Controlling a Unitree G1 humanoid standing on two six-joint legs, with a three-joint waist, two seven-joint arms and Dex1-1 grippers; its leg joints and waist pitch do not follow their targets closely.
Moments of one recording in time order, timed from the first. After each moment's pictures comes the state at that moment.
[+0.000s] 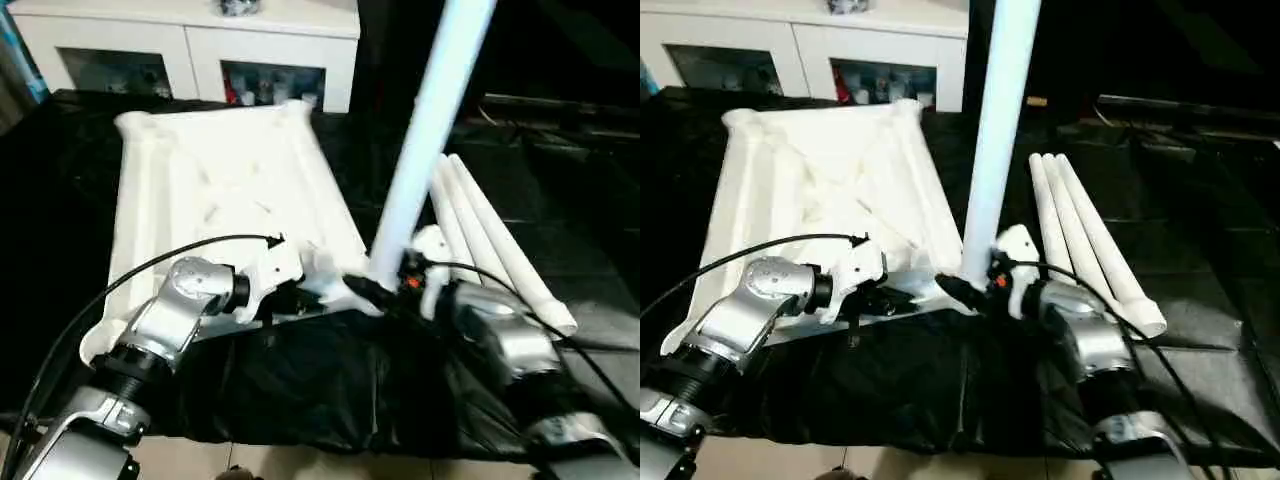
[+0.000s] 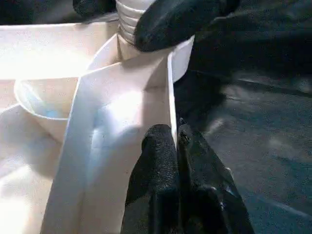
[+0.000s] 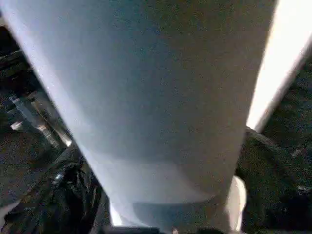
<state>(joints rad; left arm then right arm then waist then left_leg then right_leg) -0.53 0.39 -0.33 0.42 0.00 0.14 -1.16 -0.45 -0.27 0.11 0.55 0.23 0.08 0.96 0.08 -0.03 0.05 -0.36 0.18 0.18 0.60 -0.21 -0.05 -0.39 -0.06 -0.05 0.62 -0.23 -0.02</state>
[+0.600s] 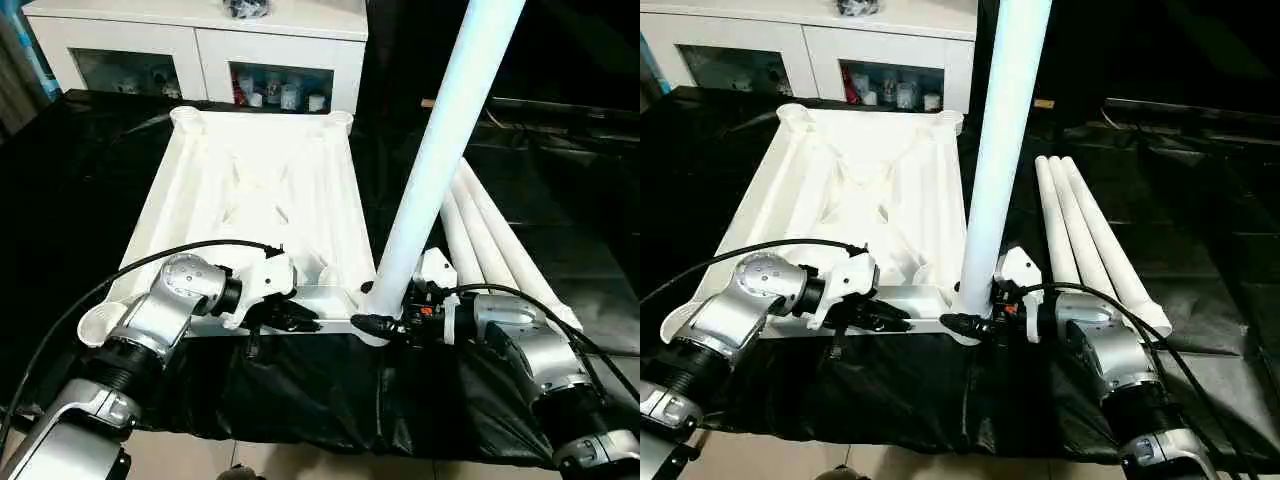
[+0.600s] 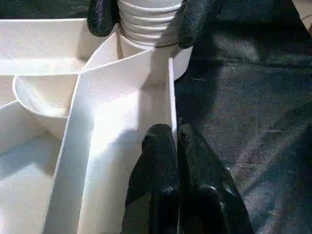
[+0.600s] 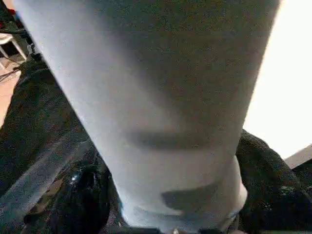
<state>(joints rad) -0.56 0.43 -0.36 0.51 -0.01 0.02 -1.32 -0.38 -0.36 0.19 0.43 0.22 0.15 1.13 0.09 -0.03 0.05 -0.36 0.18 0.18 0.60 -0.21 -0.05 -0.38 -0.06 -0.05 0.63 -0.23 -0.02</state>
